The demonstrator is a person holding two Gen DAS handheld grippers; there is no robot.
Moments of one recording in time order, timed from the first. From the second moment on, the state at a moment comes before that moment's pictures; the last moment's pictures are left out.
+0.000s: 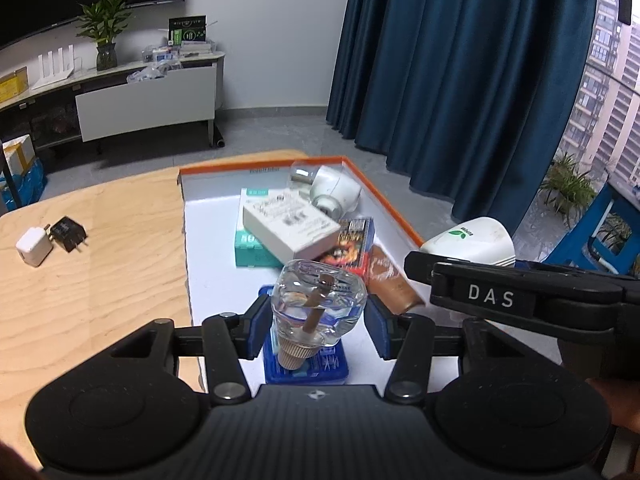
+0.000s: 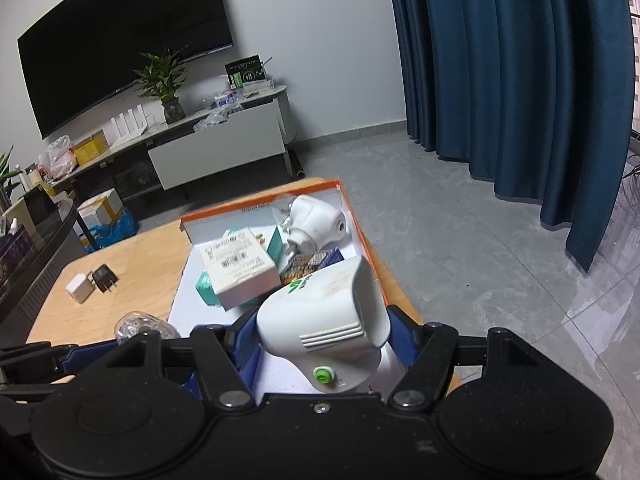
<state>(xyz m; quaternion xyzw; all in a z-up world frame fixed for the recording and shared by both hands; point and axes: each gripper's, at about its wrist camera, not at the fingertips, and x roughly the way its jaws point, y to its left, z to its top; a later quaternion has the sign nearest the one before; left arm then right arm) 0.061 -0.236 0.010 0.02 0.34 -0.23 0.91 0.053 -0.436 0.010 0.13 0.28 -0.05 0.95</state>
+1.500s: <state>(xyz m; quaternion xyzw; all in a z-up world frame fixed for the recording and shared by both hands) 0.087 -0.241 0.039 0.00 0.32 -0.24 0.92 0.063 -0.430 0.007 0.12 0.31 -0.02 0.94</state>
